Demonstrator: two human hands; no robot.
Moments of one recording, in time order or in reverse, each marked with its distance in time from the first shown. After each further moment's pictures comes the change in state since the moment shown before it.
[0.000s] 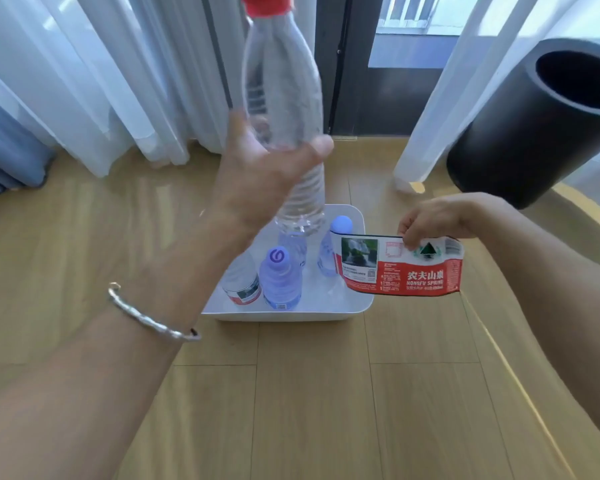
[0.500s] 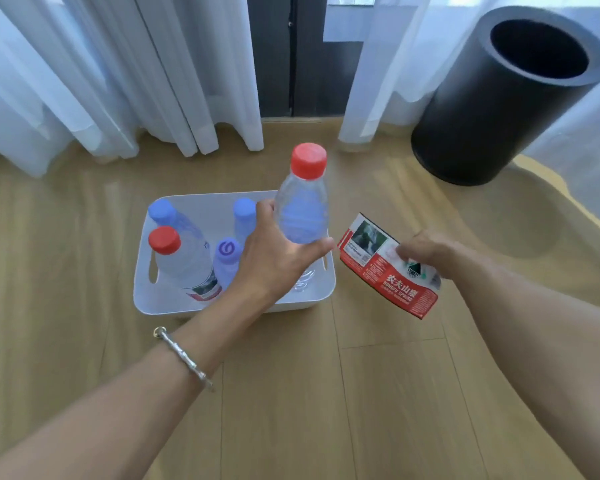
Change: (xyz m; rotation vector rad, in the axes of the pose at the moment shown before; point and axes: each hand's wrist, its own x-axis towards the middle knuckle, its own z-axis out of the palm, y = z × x) left_hand -0.051 -0.073 0.068 0.284 -0.212 -0.154; right_hand 0.037 0.085 0.062 0.469 0.208 0.261
